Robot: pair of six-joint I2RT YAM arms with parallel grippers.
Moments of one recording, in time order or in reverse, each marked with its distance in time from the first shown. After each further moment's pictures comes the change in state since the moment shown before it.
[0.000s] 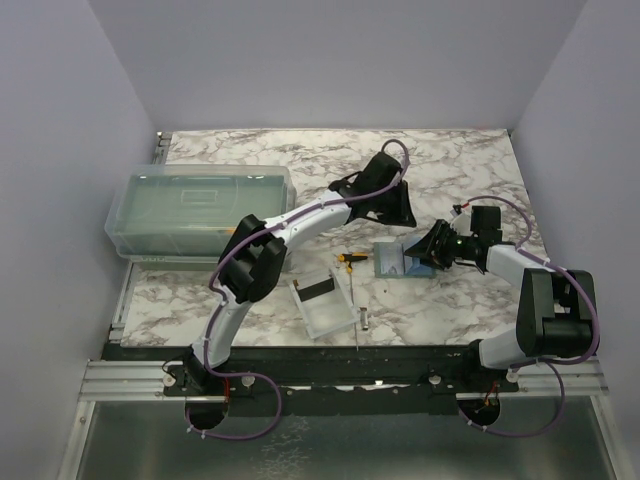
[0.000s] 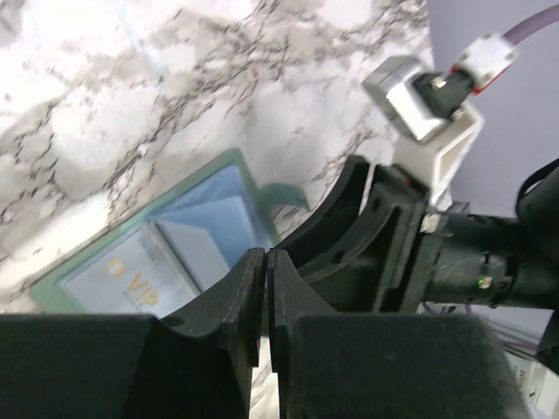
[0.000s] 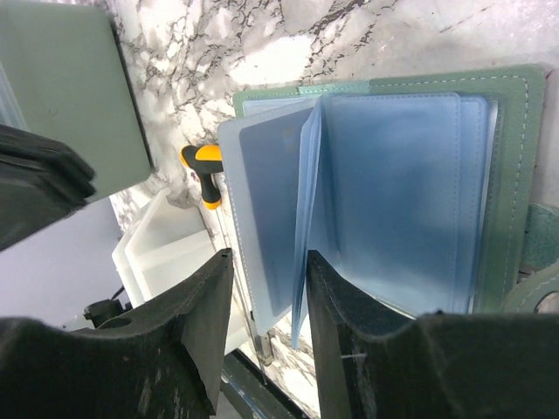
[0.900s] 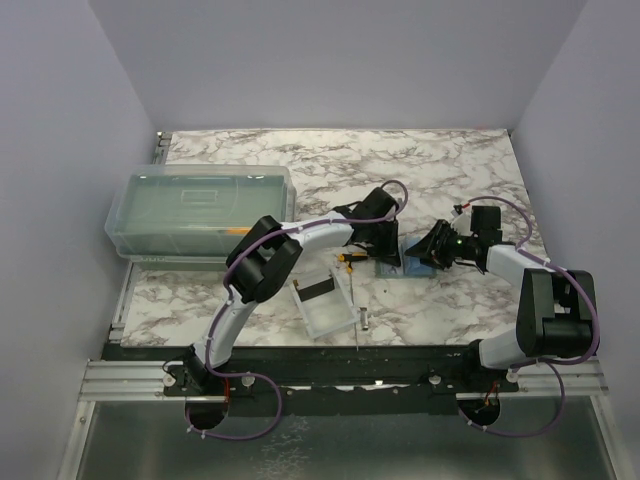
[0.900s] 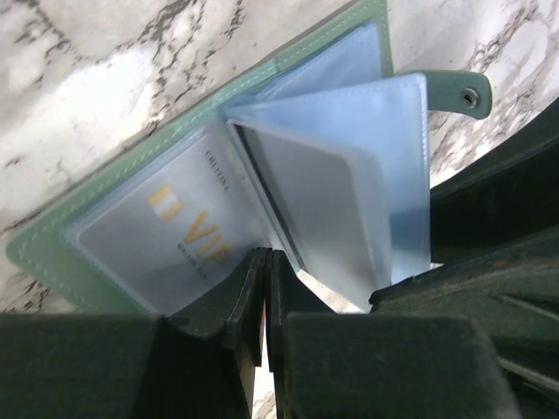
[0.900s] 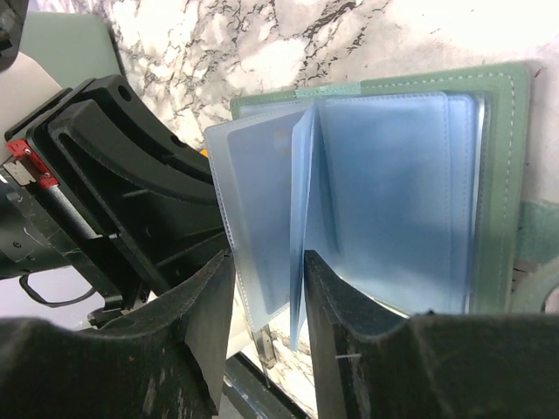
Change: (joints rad) left arm -0.028 0.069 -0.182 0.040 0.072 0.040; right arm 0.000 -0.001 0.000 0.000 0.014 0.018
